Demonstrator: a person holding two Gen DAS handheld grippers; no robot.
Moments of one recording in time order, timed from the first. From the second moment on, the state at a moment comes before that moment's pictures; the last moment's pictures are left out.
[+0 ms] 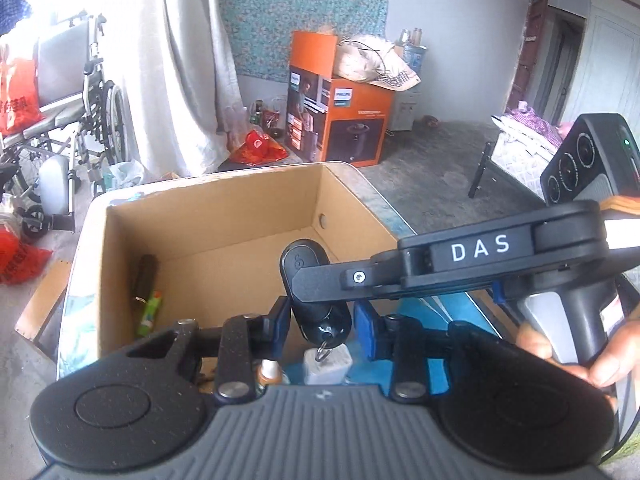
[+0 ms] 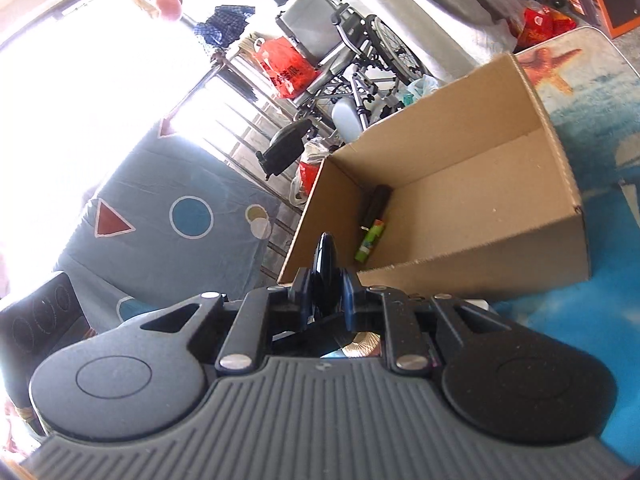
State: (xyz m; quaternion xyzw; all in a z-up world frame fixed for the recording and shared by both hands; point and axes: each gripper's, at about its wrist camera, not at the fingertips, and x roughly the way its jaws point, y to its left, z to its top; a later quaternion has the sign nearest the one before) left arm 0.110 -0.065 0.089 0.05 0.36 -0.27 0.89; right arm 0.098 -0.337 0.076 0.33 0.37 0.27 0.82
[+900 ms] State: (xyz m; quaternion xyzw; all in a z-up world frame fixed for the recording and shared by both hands) left arm 0.312 -0.038 0.028 0.07 0.49 -0.16 0.86; right arm 0.356 -0.242 -0.040 0.34 0.59 0.21 0.71
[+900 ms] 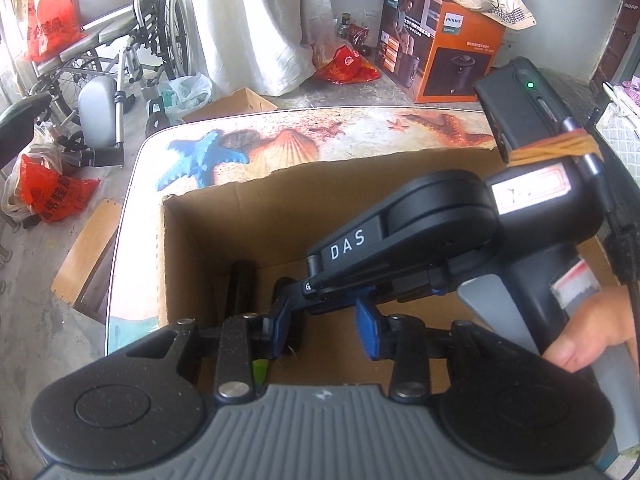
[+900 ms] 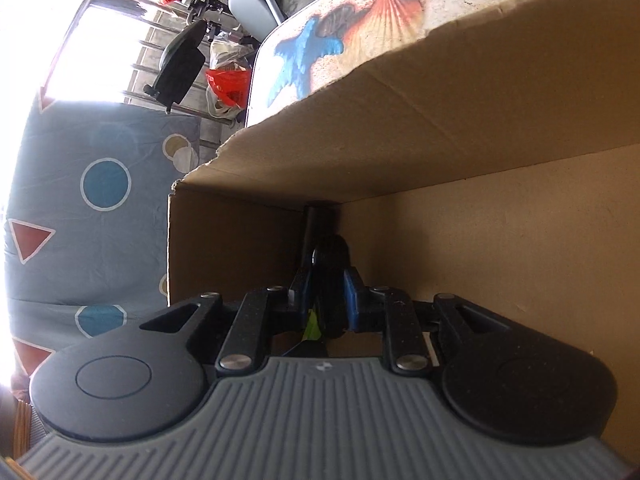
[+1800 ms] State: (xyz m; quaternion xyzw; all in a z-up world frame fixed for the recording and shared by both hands) left arm 0.070 -0.016 0.035 0.04 0.41 -0.28 0.87; right arm 0.034 -0.347 0.050 0.26 0.39 0.20 0.86
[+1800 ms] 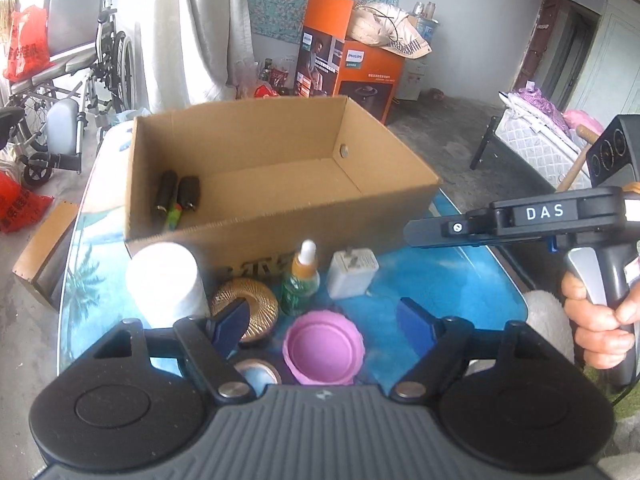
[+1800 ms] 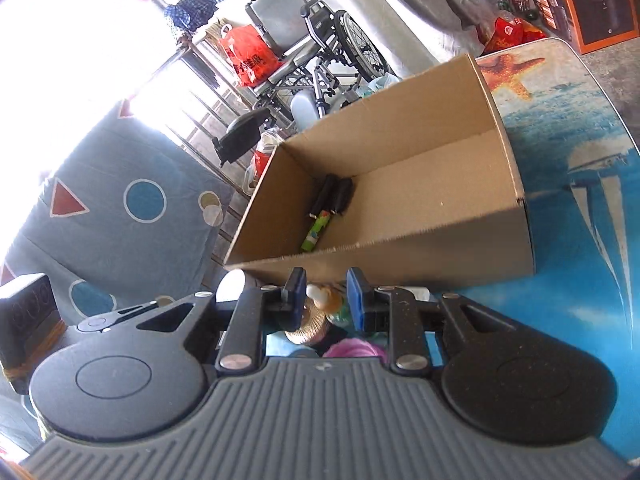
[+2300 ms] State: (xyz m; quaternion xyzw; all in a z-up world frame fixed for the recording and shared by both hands) left arm 0.055 -0.053 -0.037 0.13 0.41 -0.23 0.87; right arm 0.031 -0.266 -0.033 0.17 0.46 0.17 0.86
